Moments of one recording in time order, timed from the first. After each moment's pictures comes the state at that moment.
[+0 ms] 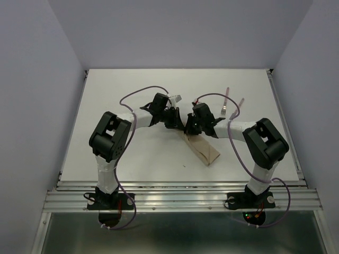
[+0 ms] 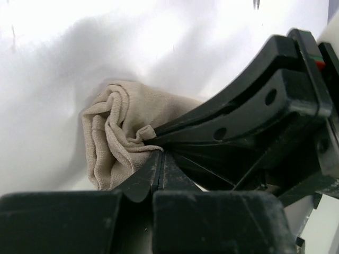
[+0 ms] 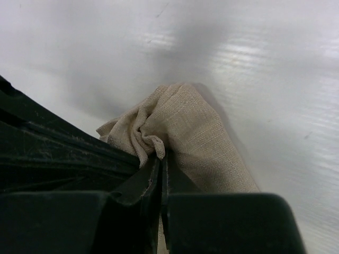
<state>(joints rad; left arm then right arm) -0.55 1.92 1.16 -0.05 0.57 -0.50 0.59 1.80 0.98 0.03 -0.15 0.61</state>
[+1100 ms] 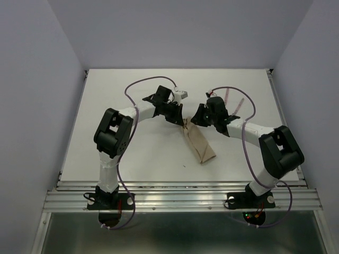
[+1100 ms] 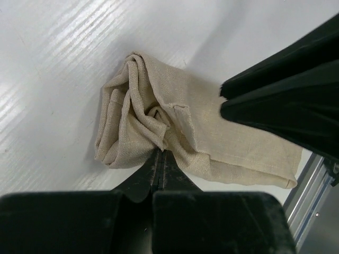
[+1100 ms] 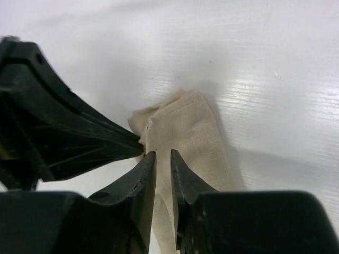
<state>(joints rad) -0.53 2.03 1.41 -0.28 0.61 -0.12 0.48 1.60 0.92 0.09 -0.11 0.61</state>
